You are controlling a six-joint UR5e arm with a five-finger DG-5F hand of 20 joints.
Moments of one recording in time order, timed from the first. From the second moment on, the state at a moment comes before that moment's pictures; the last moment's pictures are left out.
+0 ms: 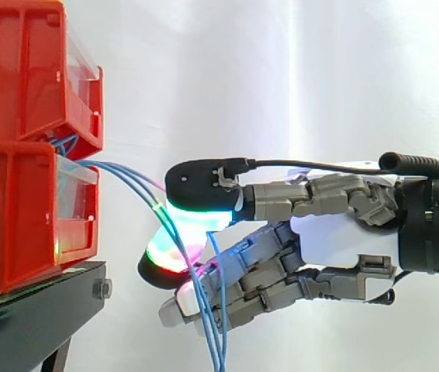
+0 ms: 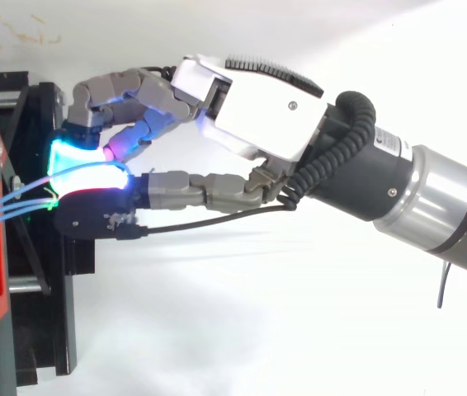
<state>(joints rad) 0.18 -2.36 -1.13 -2.71 -0.97 -0.39</state>
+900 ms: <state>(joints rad) 0.20 -2.32 -1.07 -2.90 -0.98 -0.37</state>
